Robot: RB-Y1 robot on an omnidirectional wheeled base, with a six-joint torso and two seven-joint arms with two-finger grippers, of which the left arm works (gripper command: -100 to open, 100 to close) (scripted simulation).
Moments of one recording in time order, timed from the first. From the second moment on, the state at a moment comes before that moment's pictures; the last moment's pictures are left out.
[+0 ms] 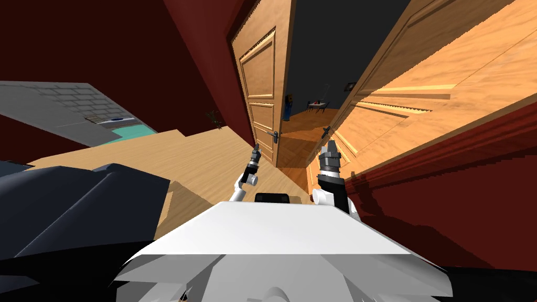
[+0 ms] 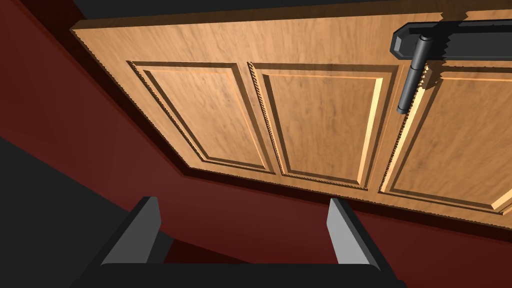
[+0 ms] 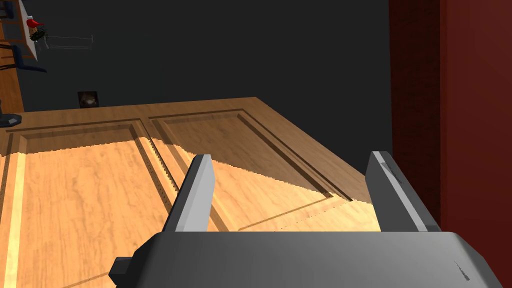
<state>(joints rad) 0.03 0.11 -0.29 -1.55 0.15 -0.48 -0.11</state>
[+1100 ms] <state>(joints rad) -0.14 0.10 -0.37 -1.29 0.21 -0.45 -0.10</state>
